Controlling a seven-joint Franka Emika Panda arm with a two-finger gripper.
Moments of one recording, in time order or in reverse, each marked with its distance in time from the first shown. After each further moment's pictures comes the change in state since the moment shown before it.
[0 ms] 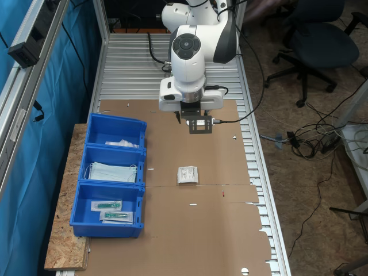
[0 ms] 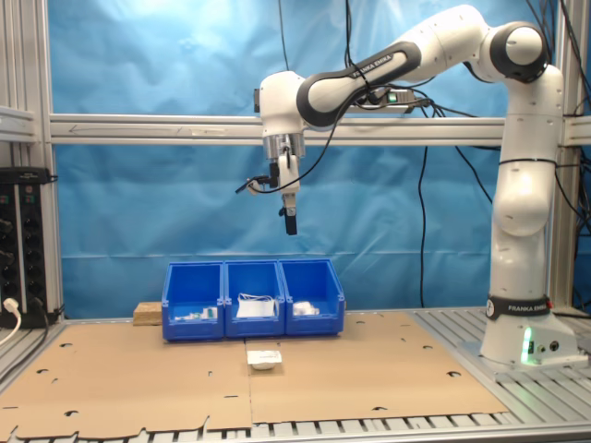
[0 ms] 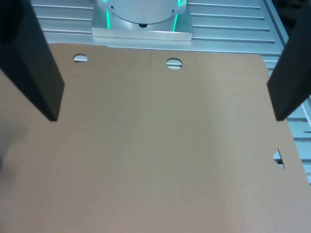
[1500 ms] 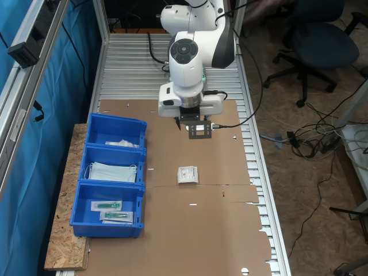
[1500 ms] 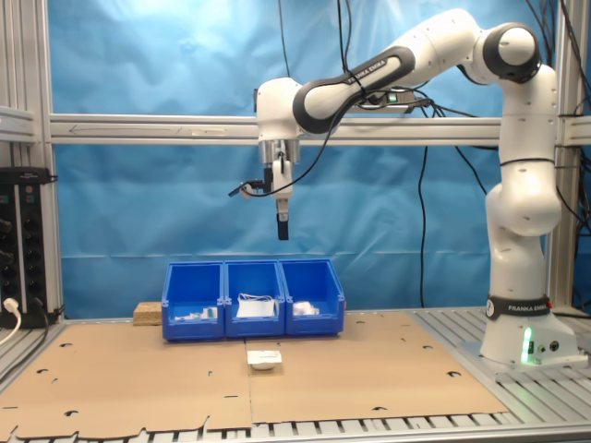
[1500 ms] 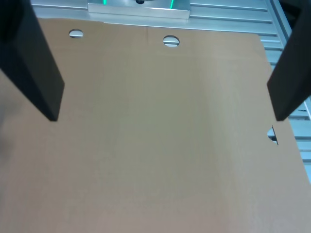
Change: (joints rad) arm 0.266 0.042 -0.262 0.000 0.000 0.079 0.000
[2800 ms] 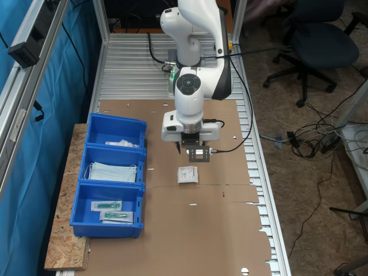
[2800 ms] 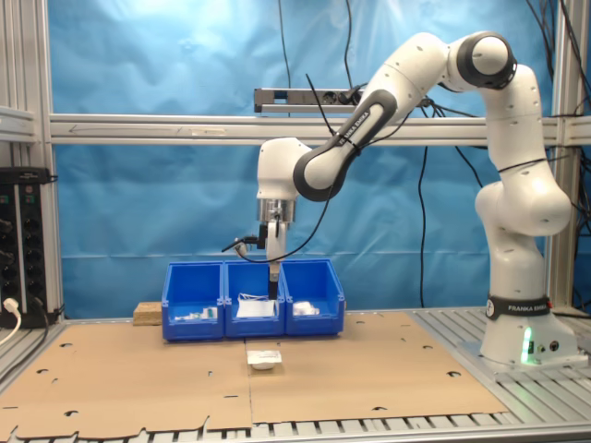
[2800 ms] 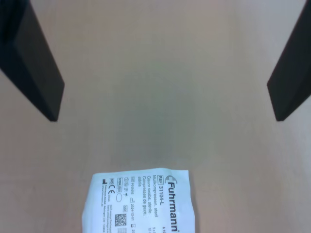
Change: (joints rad) arm 0.241 0.190 -0.211 -0.136 0.001 0.420 0.000
